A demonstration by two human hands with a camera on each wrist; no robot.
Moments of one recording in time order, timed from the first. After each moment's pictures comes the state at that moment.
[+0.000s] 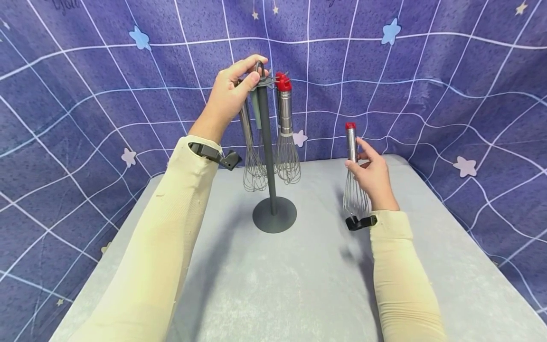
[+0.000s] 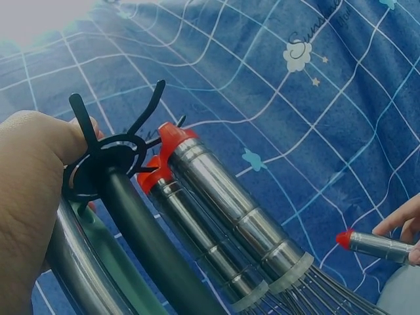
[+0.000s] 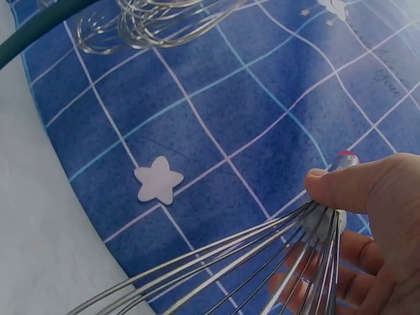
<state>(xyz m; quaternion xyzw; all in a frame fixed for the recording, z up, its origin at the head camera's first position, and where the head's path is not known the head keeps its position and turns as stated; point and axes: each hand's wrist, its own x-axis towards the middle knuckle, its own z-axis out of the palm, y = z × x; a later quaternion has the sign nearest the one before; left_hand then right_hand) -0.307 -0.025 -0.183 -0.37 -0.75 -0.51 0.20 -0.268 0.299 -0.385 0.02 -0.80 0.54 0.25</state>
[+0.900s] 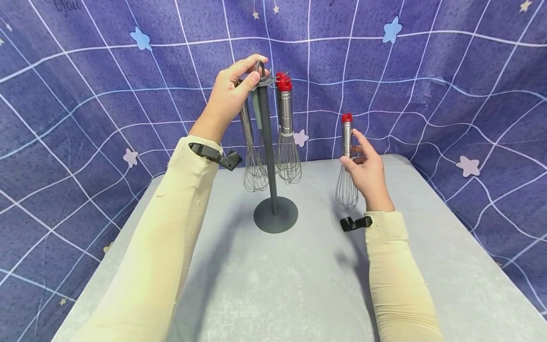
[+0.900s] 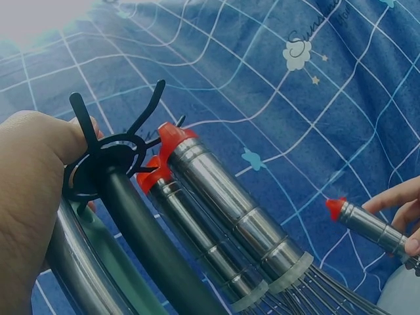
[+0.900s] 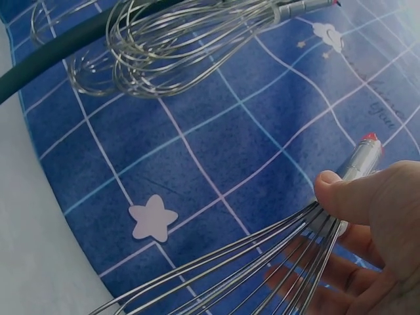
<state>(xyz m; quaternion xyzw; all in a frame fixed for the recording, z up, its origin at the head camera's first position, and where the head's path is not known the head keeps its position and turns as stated) -0.284 -0.025 -0.177 -0.37 -0.76 -0.50 0.20 -0.235 0.262 -0.350 0.07 -0.78 0.56 0.28</state>
